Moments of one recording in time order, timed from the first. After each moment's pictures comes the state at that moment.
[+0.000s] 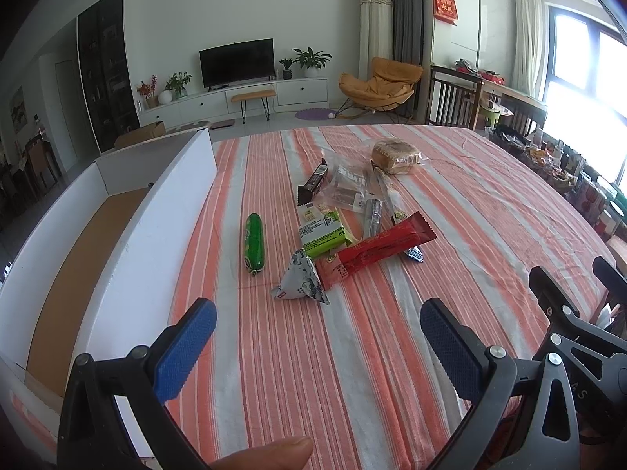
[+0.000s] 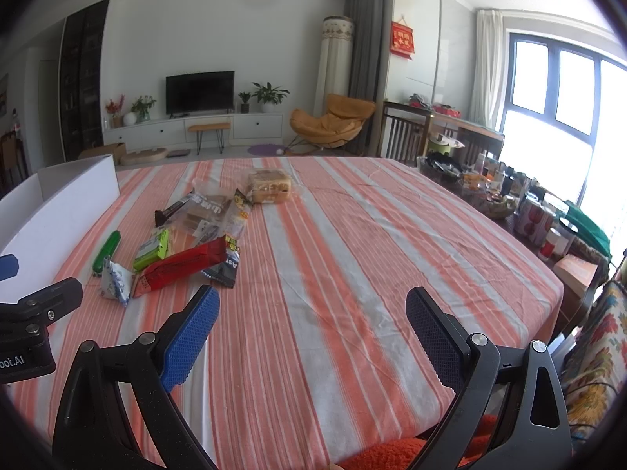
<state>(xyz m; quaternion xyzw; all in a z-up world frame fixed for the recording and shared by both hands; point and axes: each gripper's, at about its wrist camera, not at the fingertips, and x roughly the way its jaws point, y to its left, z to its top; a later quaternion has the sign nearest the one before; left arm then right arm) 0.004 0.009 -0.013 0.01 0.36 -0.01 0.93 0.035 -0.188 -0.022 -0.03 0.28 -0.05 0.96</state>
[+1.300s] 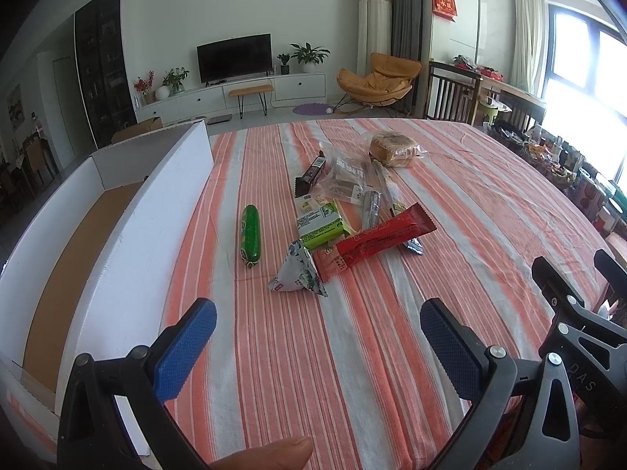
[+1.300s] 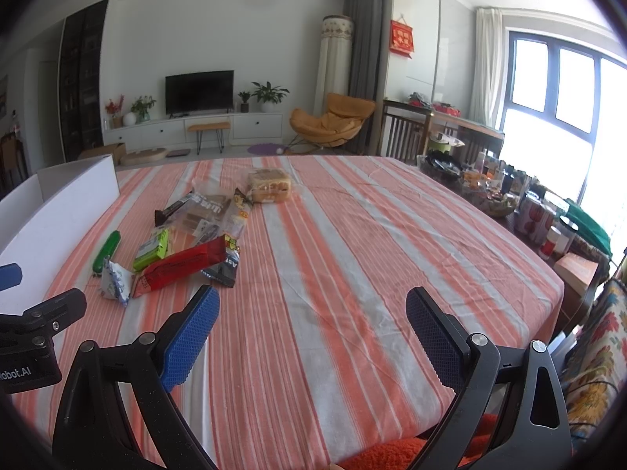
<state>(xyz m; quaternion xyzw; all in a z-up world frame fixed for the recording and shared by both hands) 0.003 0.008 -0.020 0.01 0.36 -0.02 0.93 0.035 -0.187 -0.023 -0.03 0.27 -0.05 0.96</state>
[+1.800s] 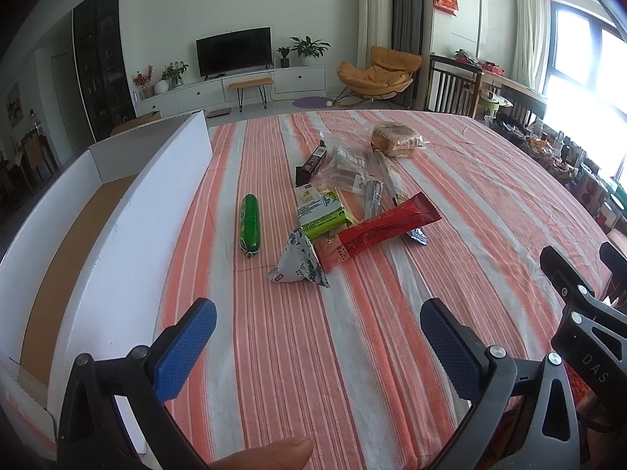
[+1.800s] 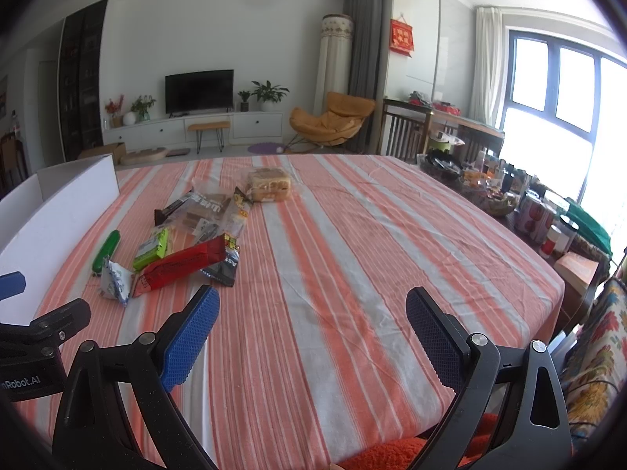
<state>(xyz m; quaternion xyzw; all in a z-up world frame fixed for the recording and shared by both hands) 0.005 0.012 -0.030 0.01 0.38 -0.02 0.93 0.035 -0.188 -0.022 -0.03 0.28 -0.05 0.96</state>
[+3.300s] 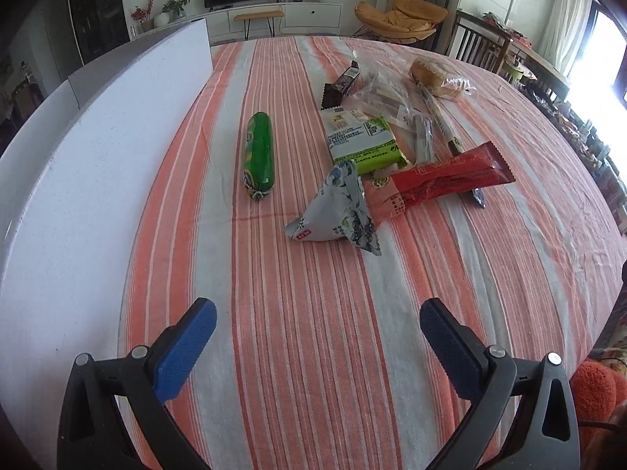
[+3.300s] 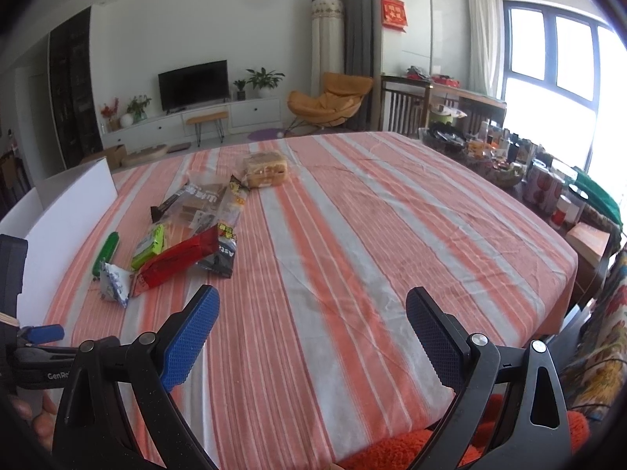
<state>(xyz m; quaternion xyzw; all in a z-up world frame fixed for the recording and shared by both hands) 0.073 0.048 -0.084 -0.03 0.49 -0.01 0.87 0.042 -0.202 -0.032 0.01 0.31 -0.05 0.95</state>
